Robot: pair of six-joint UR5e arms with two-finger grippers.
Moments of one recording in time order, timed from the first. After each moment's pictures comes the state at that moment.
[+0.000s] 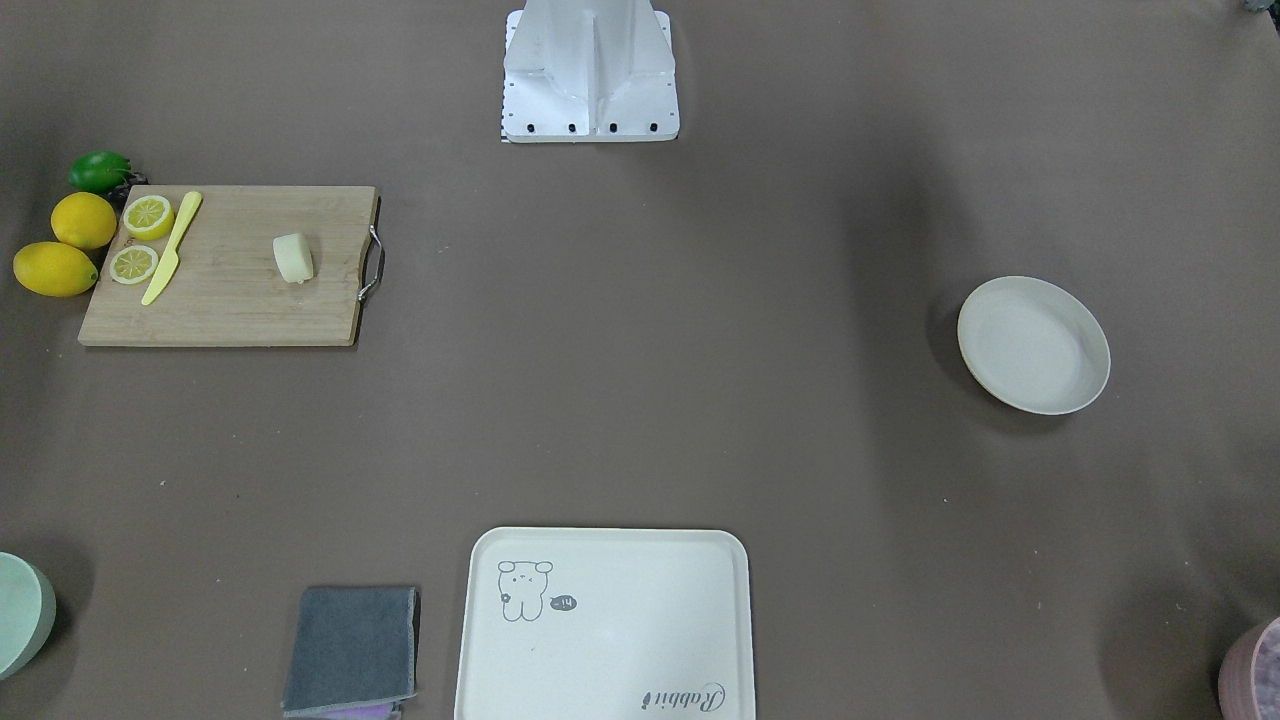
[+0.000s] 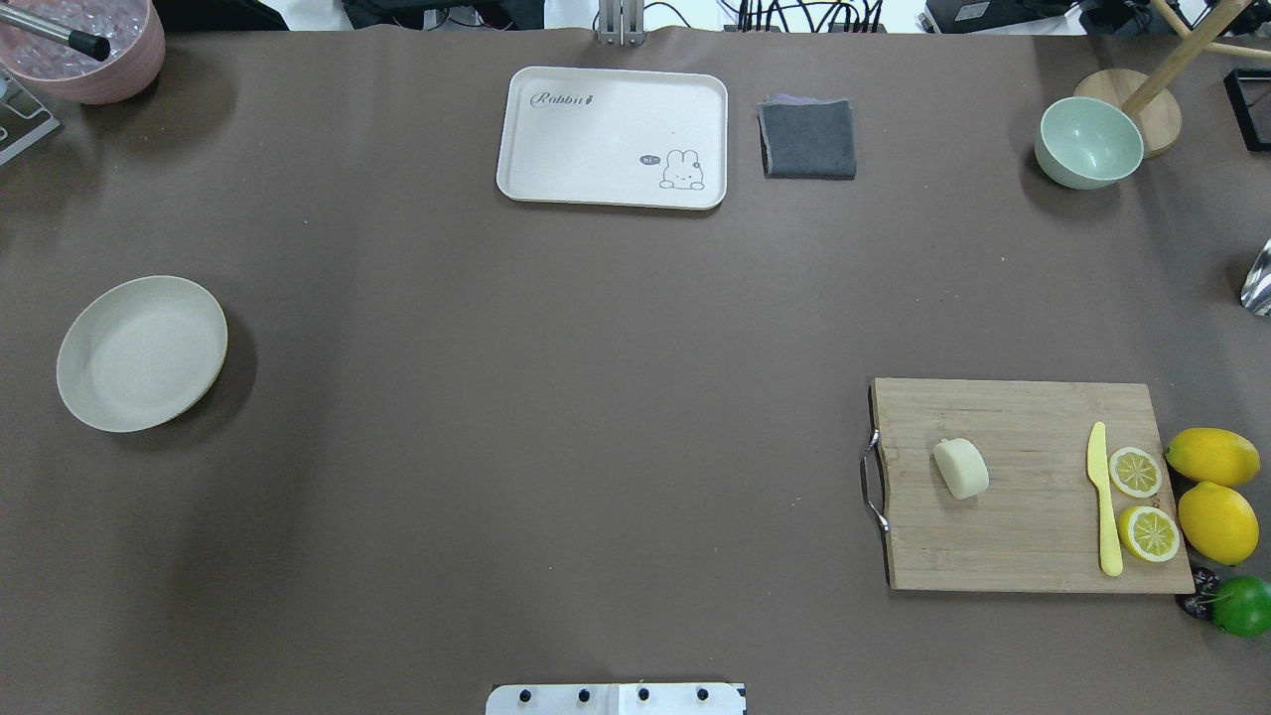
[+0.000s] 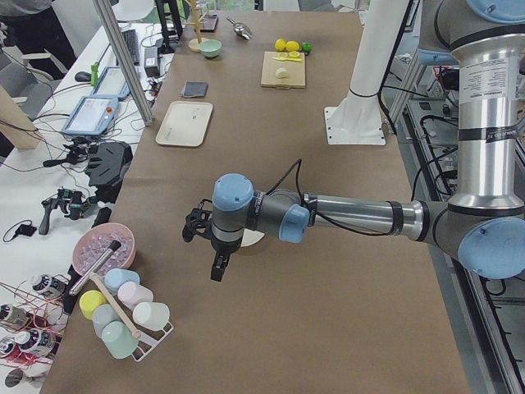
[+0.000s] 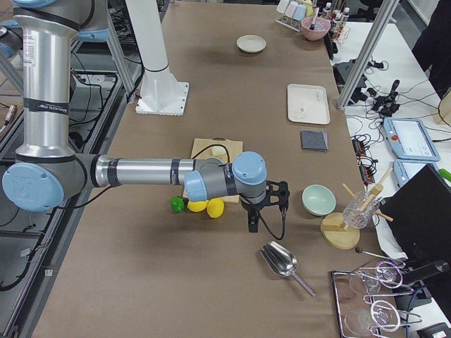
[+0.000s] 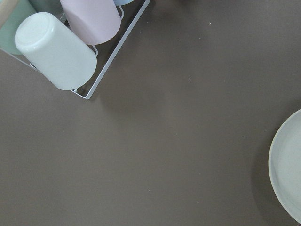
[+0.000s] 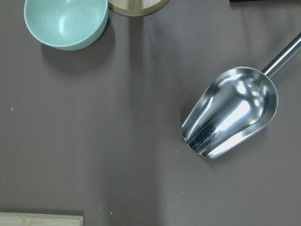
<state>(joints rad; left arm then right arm) -1.52 -1.48 -1.73 -1.79 -2.27 -0.05 1.54 -1.66 1.69 -1.35 2.39 0.24</state>
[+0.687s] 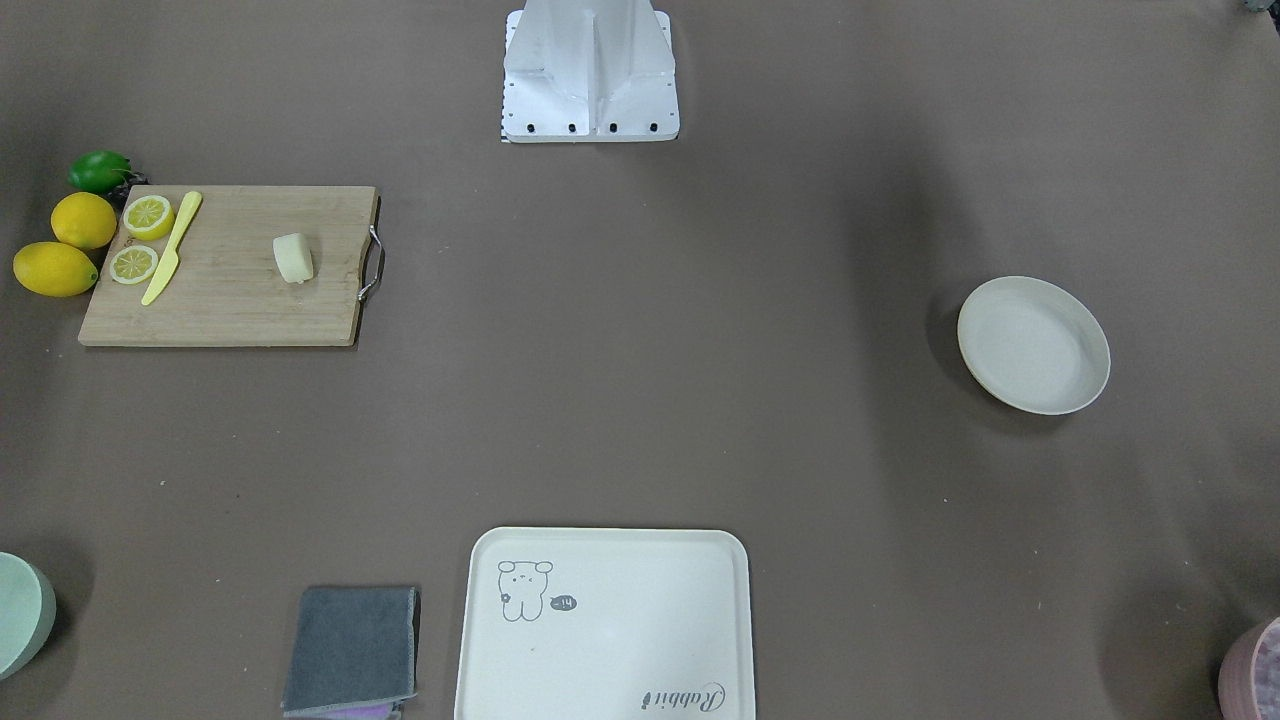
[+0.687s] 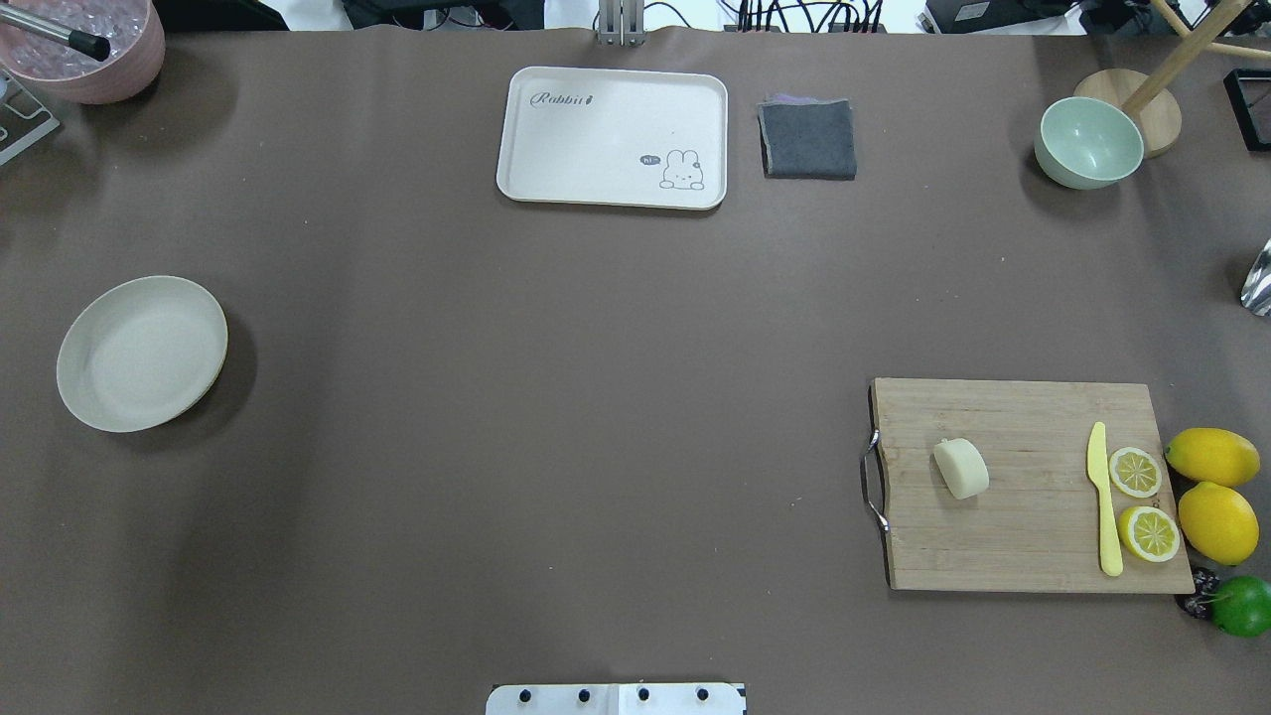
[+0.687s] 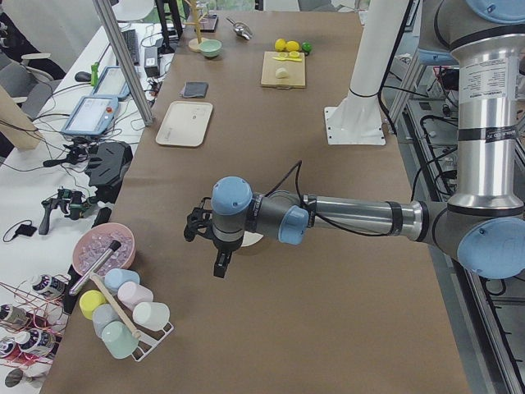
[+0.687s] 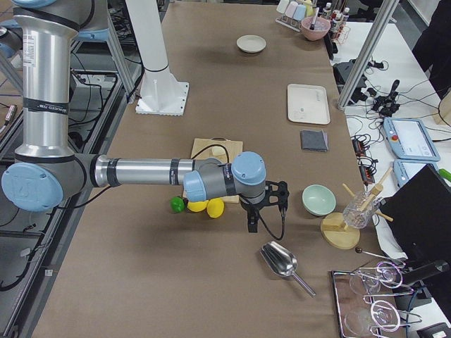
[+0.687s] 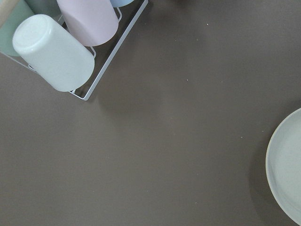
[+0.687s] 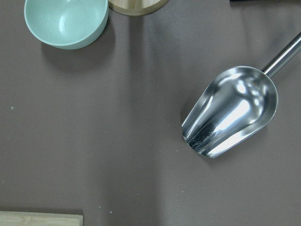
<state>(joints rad) -1.52 -1.49 -1.71 -1.78 -2.37 -0.05 1.54 -1.67 1.70 -1.34 2.39 0.24</state>
